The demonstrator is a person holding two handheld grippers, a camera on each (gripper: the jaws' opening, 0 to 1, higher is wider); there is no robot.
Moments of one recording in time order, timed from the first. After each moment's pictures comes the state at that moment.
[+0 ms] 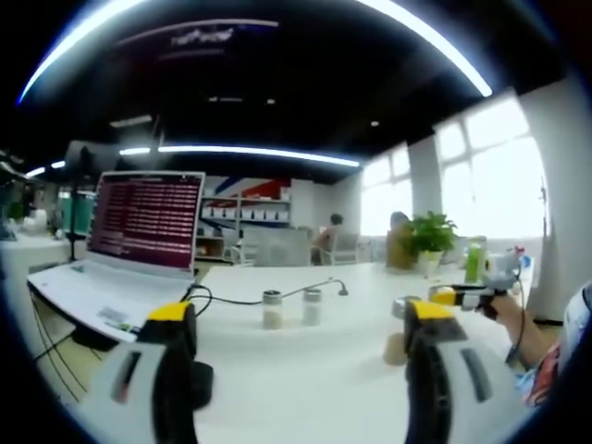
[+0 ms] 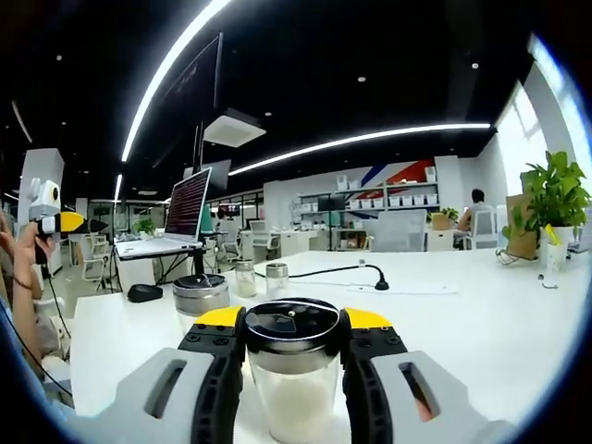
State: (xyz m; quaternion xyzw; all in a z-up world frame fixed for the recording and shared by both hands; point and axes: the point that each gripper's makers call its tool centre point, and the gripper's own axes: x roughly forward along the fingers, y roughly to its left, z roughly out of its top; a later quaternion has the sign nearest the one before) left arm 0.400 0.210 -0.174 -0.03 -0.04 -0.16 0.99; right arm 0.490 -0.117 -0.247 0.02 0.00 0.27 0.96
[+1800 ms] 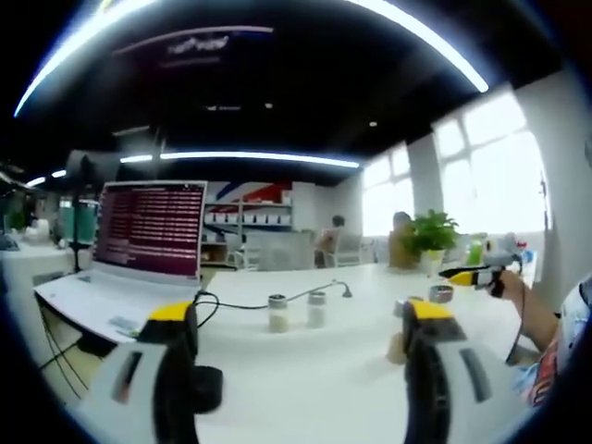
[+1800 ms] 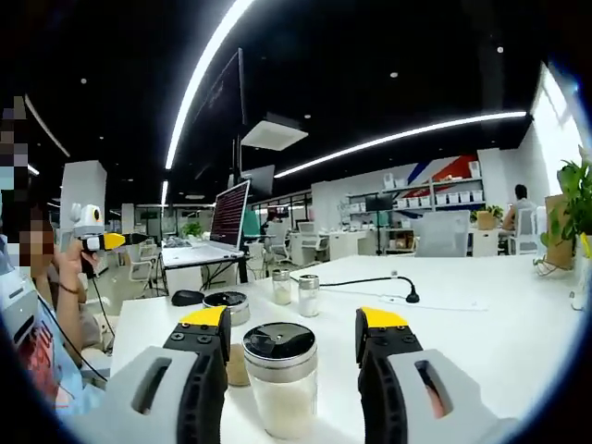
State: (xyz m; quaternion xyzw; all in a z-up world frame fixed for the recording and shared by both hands) left arm 0.392 0.219 -0.166 -0.01 -0.05 -0.15 0.99; right arm 0.480 -0.134 -0.213 0.04 0.00 0.43 0.90
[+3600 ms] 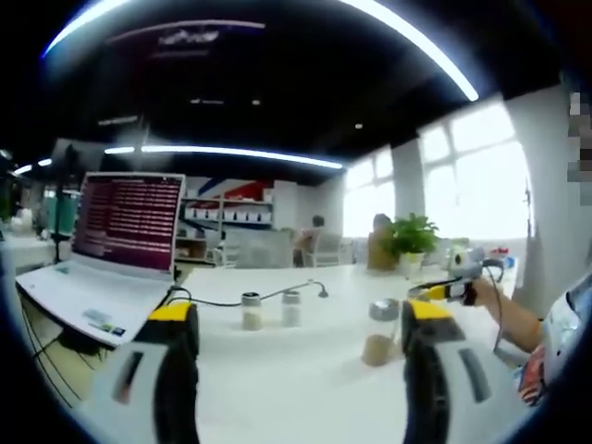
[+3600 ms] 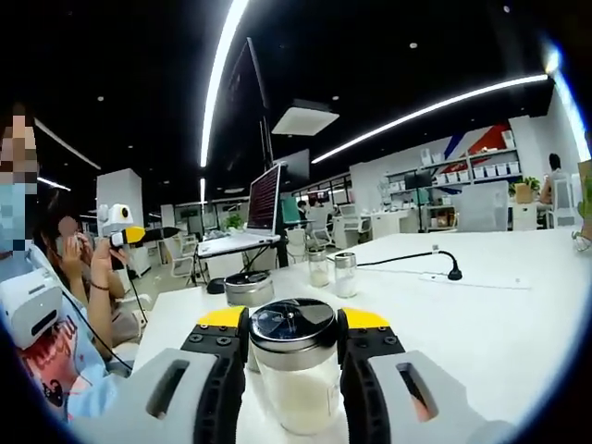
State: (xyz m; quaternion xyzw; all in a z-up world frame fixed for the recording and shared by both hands) left arm 0.386 0.185 -0.172 -0.03 -0.04 -0.21 0.98; right arm 0.475 -0.121 -0.243 0.05 0.05 0.49 0.87
